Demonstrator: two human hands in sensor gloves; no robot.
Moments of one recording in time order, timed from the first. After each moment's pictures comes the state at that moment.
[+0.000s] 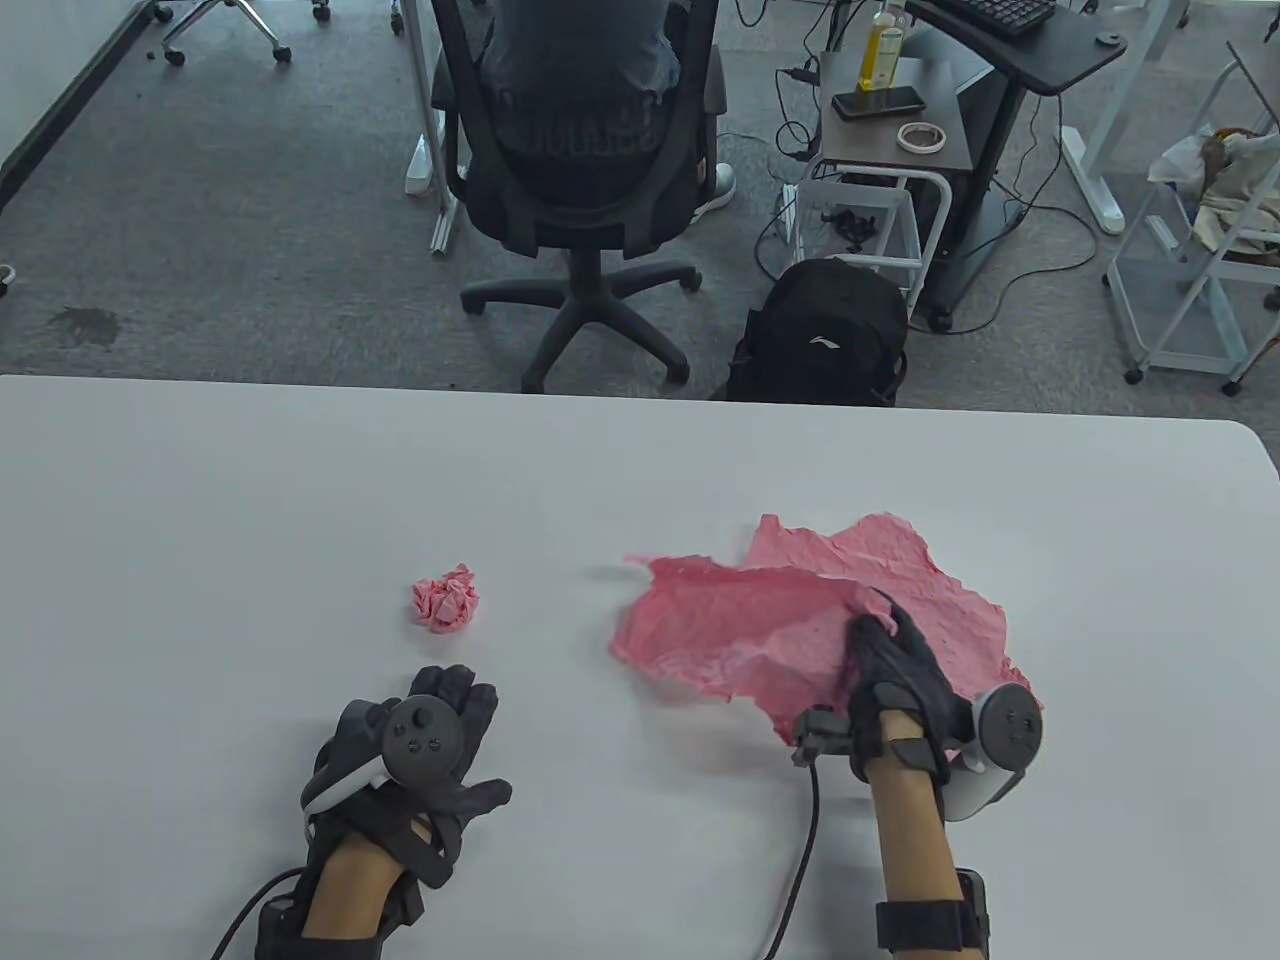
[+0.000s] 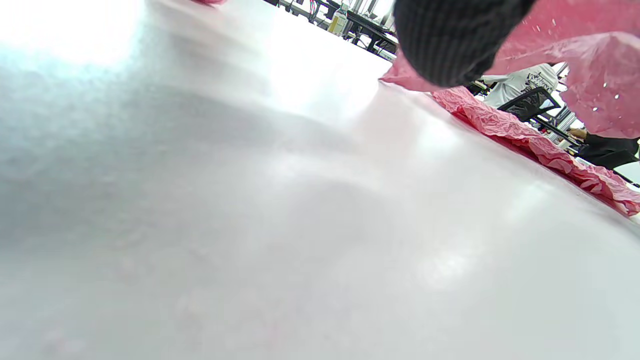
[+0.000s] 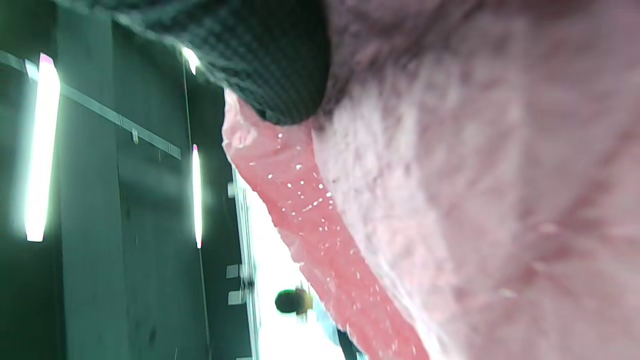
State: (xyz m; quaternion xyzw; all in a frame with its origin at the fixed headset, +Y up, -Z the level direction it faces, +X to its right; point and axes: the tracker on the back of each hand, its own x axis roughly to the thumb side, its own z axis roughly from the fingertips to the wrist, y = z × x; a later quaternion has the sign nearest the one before) left_hand -0.216 -0.767 -0.290 -0.19 -0.16 0.15 0.96; right_hand 0.264 -0.756 -0.329 -0.18 -0.22 0.60 0.75
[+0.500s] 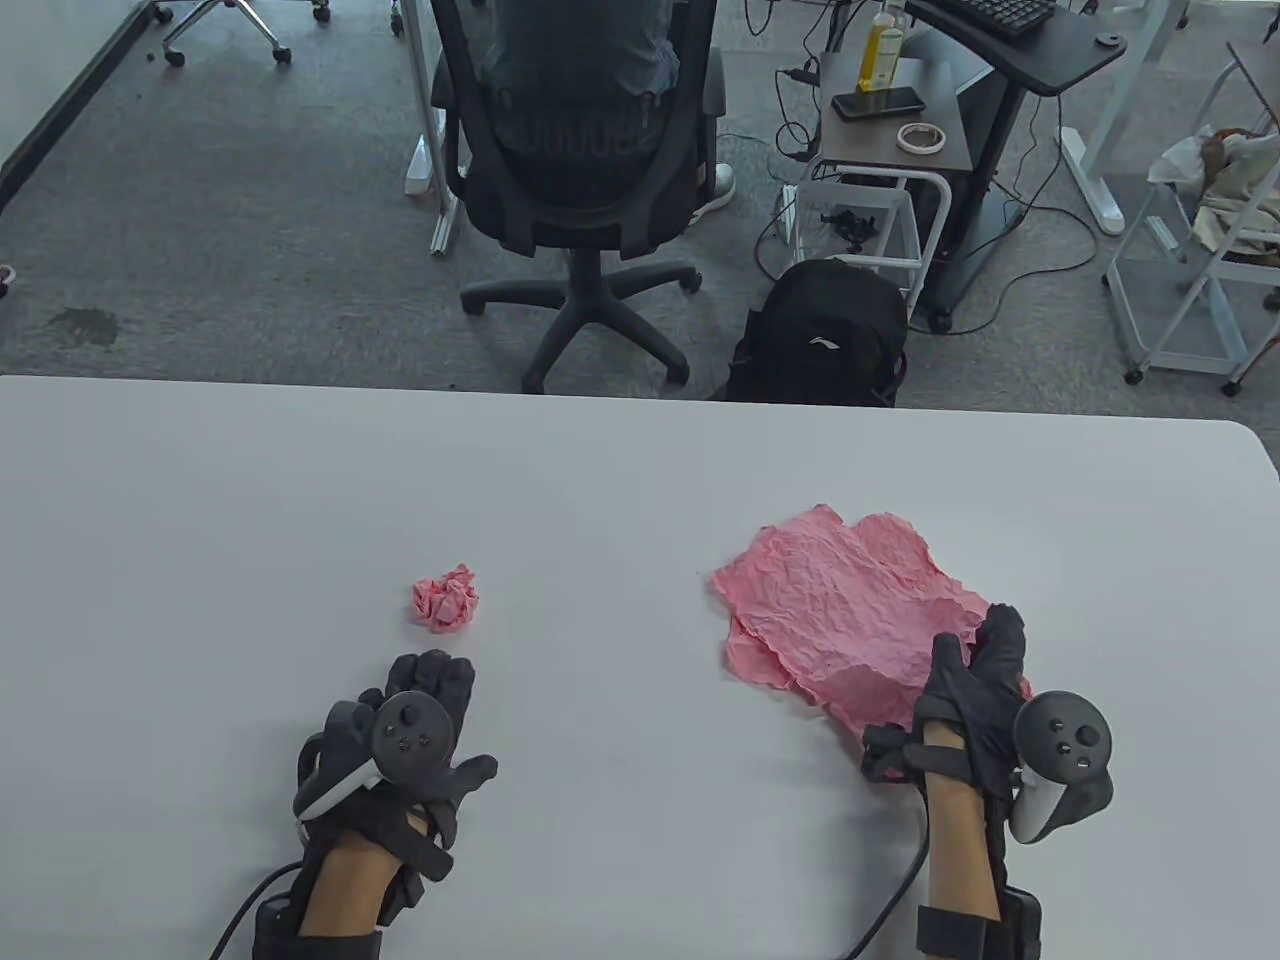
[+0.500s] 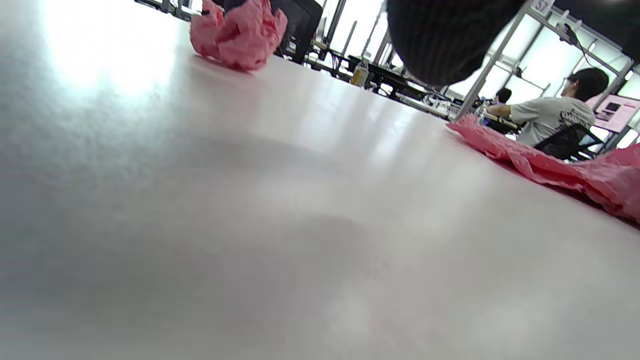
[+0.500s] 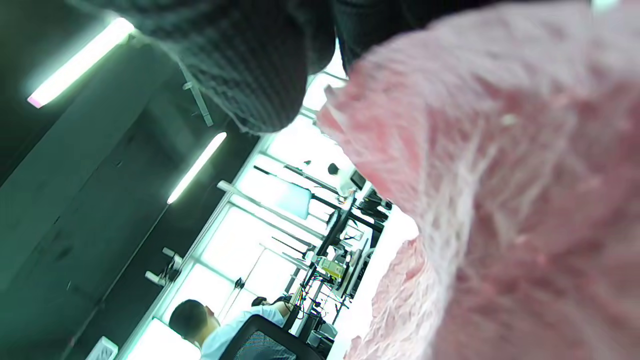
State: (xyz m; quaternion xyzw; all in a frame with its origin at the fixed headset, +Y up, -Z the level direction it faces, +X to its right) left_hand -0.232 -0.755 -0.291 -0.10 -0.10 0.14 0.98; right_hand 0.295 -0.734 -0.305 -0.20 -0.27 0.82 0.46
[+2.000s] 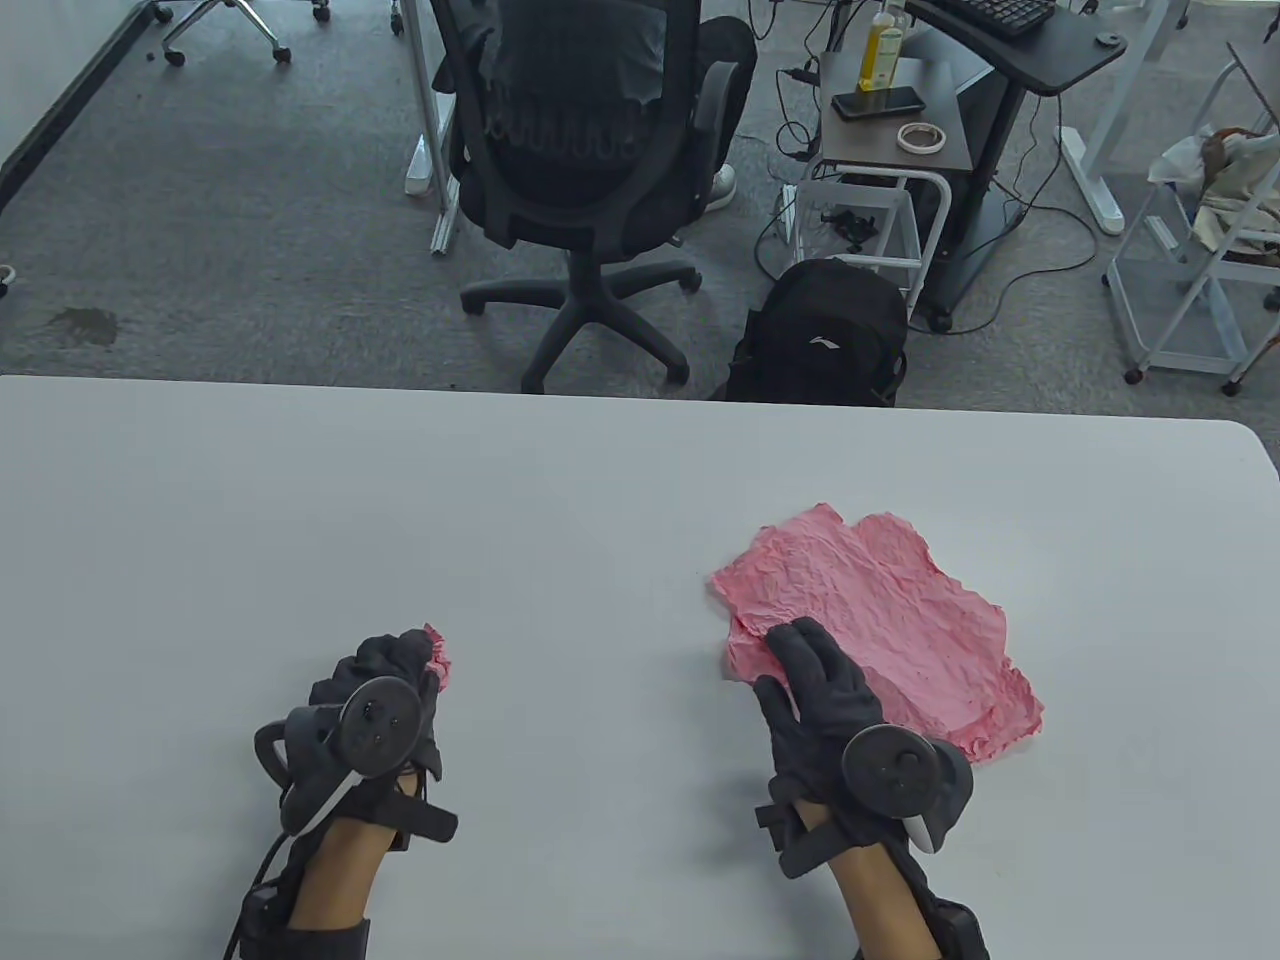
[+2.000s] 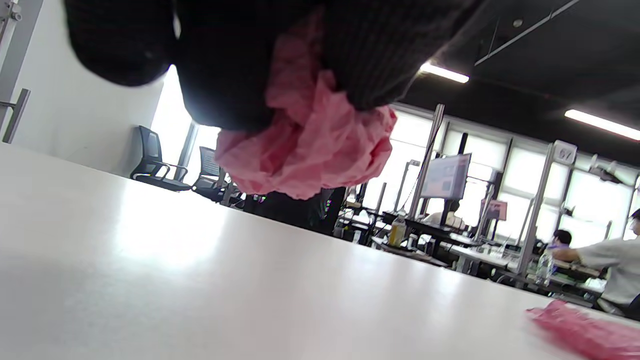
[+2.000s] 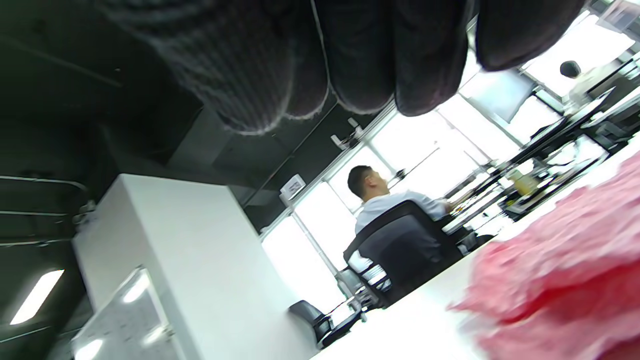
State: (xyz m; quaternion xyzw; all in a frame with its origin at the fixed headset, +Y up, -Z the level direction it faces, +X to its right) left_hand -0.237 -0.702 -0.272 0.15 0.00 0.14 0.98; right_hand 0.163 -0.724 -0.290 0.14 -0.23 0.89 0.38
